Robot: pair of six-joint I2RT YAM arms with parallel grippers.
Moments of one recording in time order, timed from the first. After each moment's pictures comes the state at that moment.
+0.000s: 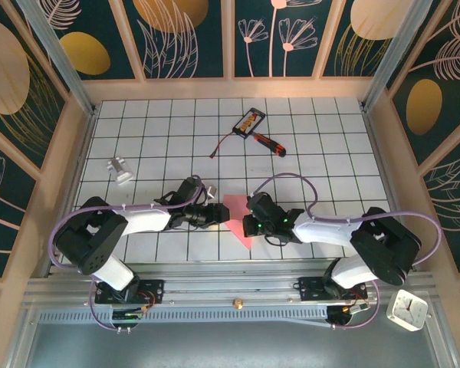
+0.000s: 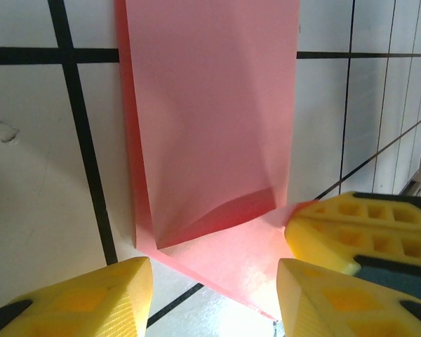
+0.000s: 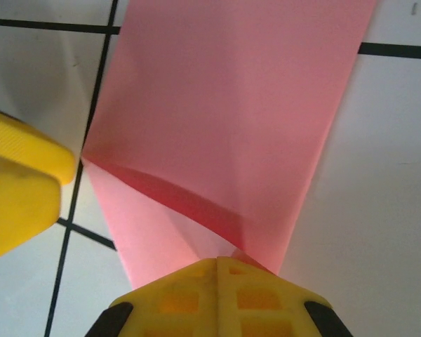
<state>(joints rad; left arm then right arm) -0.69 1.58 0.61 0.10 0.50 -0.88 0.93 1.42 0.57 -0.08 0.00 0.70</state>
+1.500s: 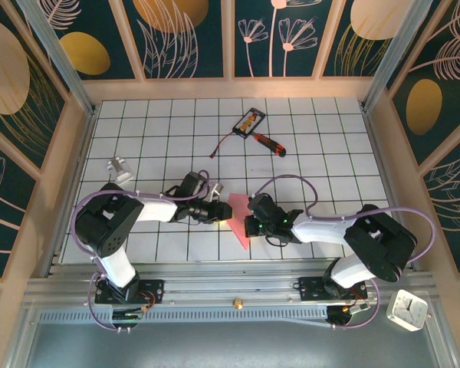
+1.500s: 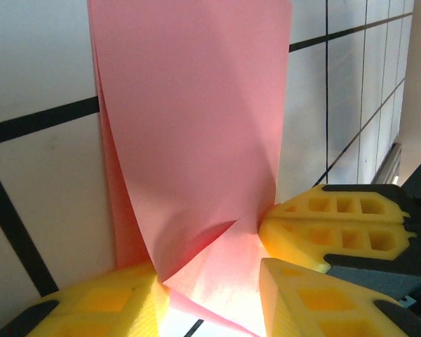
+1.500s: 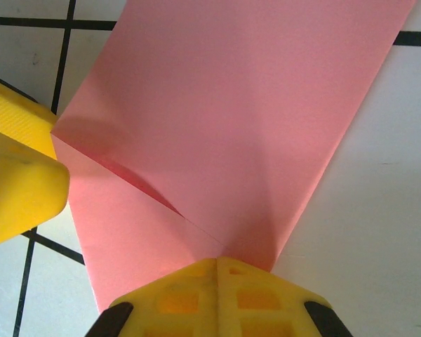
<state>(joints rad) -0.63 1.75 0.69 0.17 0.67 -0.75 0.91 1.46 0.54 -0.03 0.00 0.70</state>
